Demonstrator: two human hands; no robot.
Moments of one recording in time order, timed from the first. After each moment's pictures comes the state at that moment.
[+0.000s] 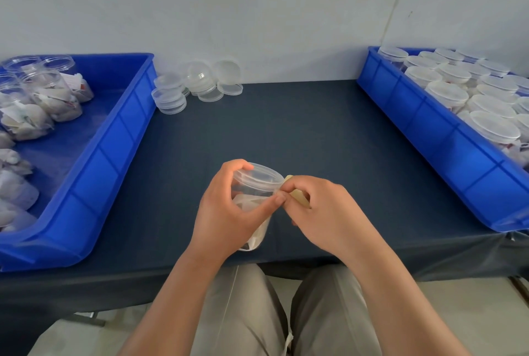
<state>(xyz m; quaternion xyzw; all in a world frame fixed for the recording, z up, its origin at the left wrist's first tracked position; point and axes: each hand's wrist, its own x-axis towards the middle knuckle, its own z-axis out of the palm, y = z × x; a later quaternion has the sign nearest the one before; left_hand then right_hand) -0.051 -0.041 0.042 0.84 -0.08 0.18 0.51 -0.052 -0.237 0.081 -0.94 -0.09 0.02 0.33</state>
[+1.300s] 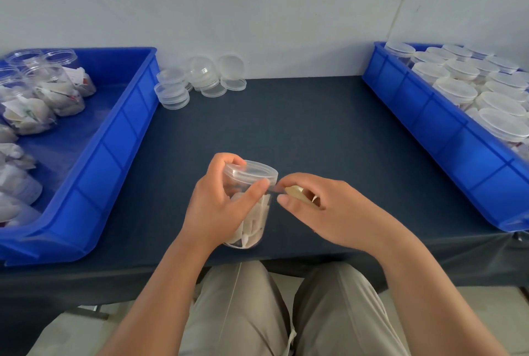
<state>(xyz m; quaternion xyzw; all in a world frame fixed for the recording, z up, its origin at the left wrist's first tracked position) -0.040 -0.018 0.044 0.83 -0.04 0.12 0.54 -0.045 -0.252 0.088 -0.92 -0.18 0.09 0.32</state>
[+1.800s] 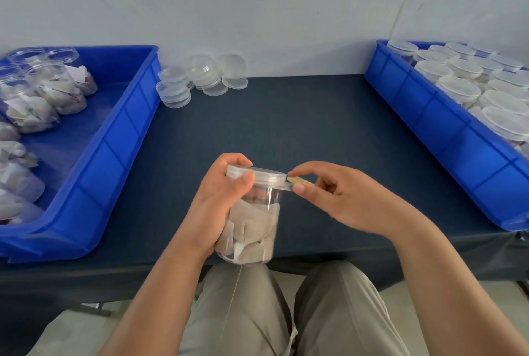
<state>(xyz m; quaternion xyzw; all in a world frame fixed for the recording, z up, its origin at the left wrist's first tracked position) -0.053 -0.016 0.059 0.68 -0.04 -0.03 0.73 -0.030 -0.272 0.097 -0.91 -0.18 0.12 0.34</state>
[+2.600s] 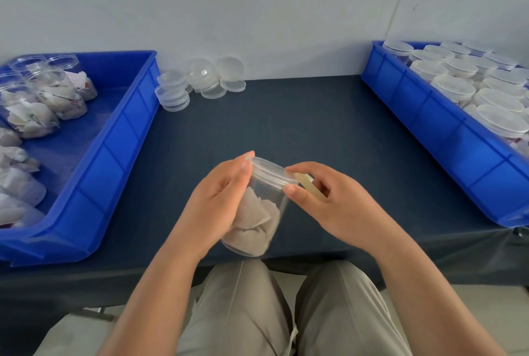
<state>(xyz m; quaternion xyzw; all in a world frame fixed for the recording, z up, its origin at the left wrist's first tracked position) -0.058 -0.020 0.076 0.81 -0.02 -0.01 0.58 -0.052 -0.249 0.087 -0.91 -0.13 0.02 0.39</state>
